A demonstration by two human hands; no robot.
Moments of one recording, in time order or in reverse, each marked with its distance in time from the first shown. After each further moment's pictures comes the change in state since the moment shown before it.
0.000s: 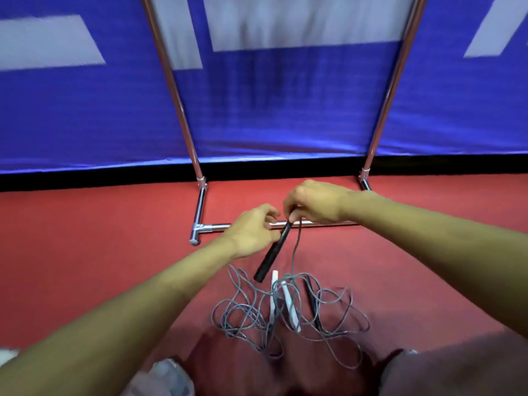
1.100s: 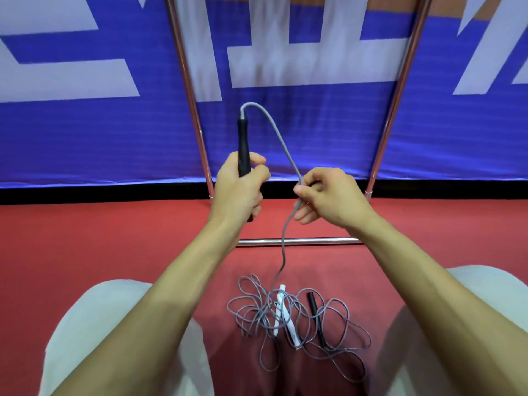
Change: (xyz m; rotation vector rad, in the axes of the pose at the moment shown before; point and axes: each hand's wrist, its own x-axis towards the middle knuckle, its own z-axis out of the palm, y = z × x) left_hand -0.071 0.088 -0.067 -0.762 0.513 0.140; right_hand -0.045 -0.071 -0.049 0.984 0.607 0.386
